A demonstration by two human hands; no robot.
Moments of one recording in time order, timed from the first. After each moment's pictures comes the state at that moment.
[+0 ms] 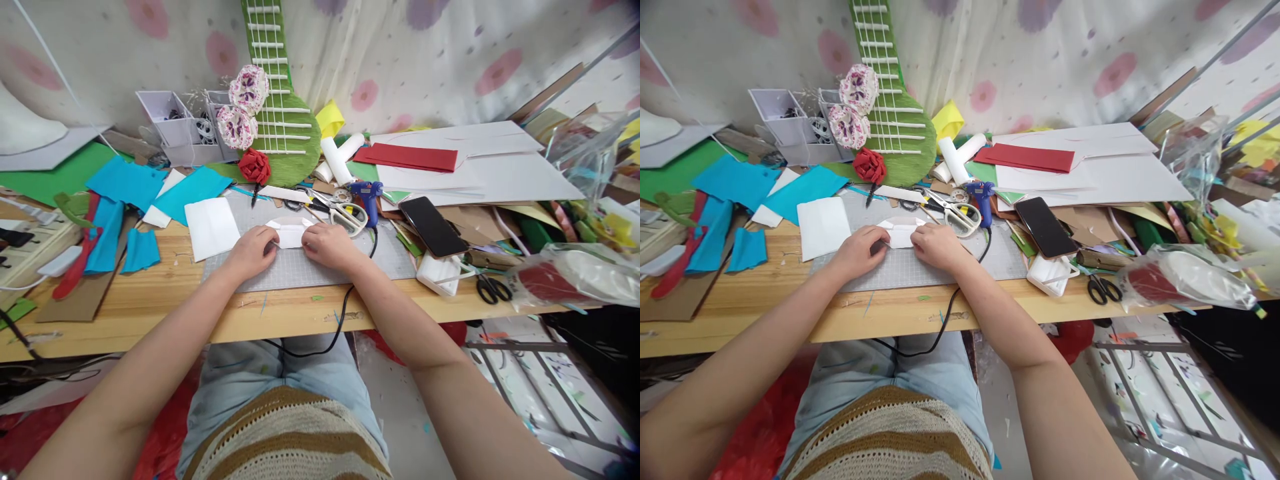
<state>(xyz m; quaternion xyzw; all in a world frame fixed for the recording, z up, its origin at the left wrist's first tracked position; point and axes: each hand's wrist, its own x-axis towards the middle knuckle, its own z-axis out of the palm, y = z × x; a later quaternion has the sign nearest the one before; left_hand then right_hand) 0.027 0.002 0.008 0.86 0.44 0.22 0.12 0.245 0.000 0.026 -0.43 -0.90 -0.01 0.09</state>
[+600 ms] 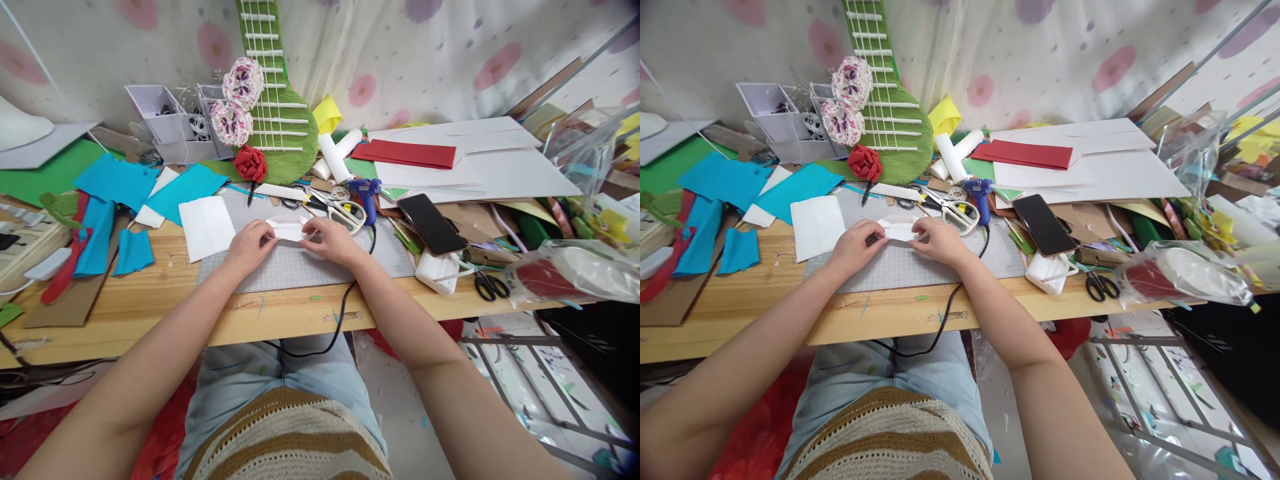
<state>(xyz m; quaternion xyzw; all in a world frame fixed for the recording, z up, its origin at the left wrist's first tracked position) 0.033 0.008 0.004 0.80 0.50 0.29 0.15 0.254 0.007 0.018 -0.50 -0.82 0.17 0.24</state>
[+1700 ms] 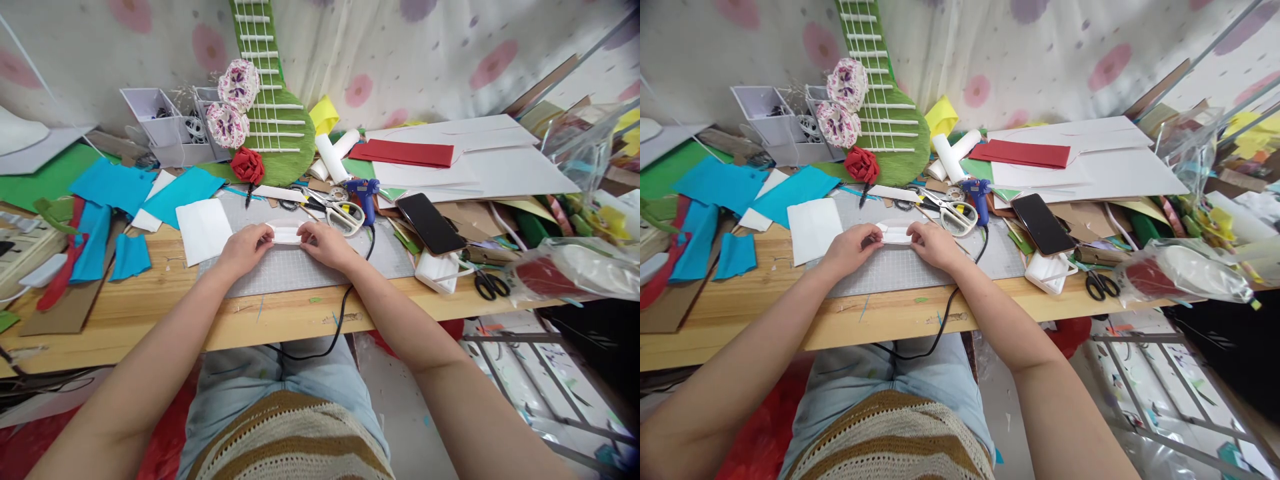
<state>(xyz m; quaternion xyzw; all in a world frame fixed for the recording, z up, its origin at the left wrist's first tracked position) 0.025 0.012 0.009 0.82 0.50 0.23 0.16 0.246 0.002 0.017 -0.51 -0.81 0.18 0.22</state>
